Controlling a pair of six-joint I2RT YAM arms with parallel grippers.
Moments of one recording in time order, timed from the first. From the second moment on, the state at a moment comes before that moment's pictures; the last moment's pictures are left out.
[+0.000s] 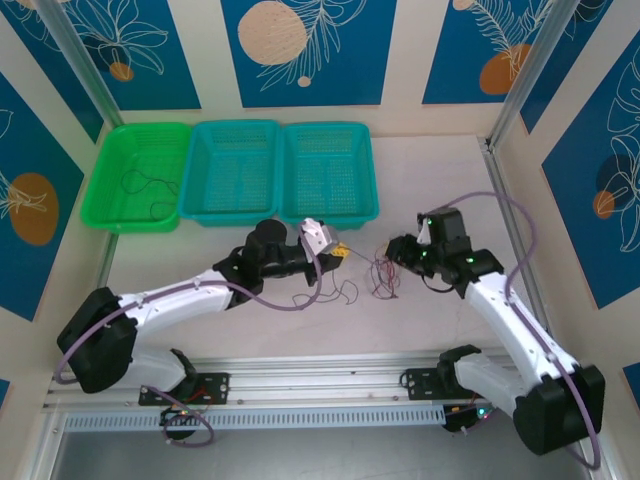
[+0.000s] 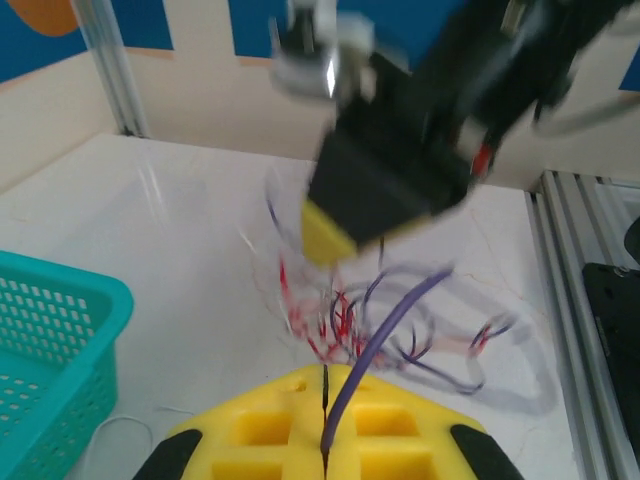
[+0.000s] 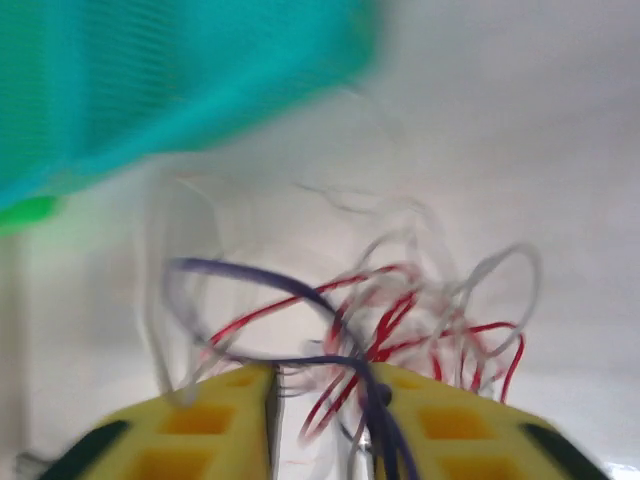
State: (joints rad) left arm -0.85 1.36 0.79 0.33 0.40 0.11; right arm 0.28 1.02 0.74 -0.65 -0.25 0.68
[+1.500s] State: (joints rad) left arm -0.63 0.83 1.19 -0.39 -0.11 -0.02; right arm 0.60 1.41 0.47 0.10 0.37 0.51
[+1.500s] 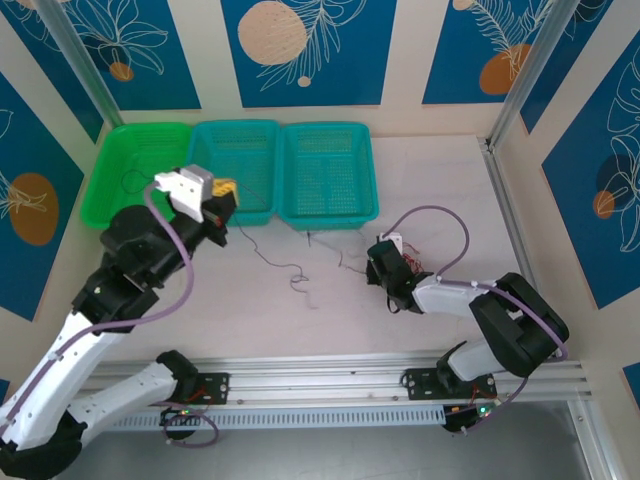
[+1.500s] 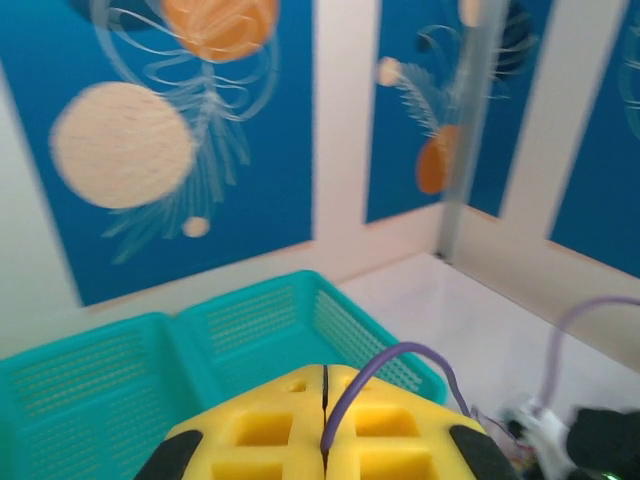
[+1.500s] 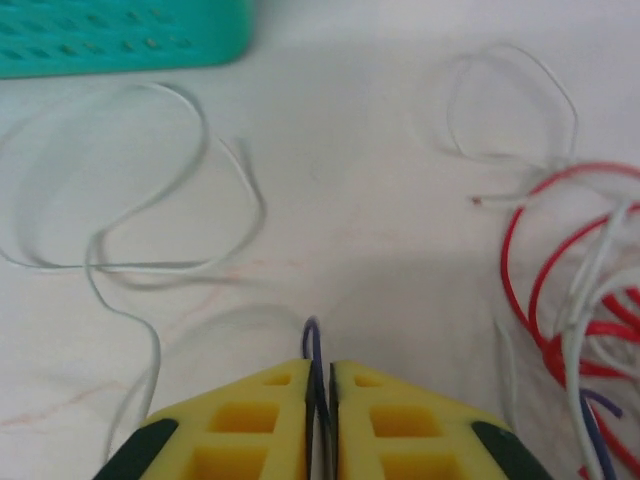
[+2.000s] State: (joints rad) left arm -0.20 0.99 1.37 -0.57 -0.12 -0.03; right arm 0.41 1.21 0.35 0.02 0.33 0.85
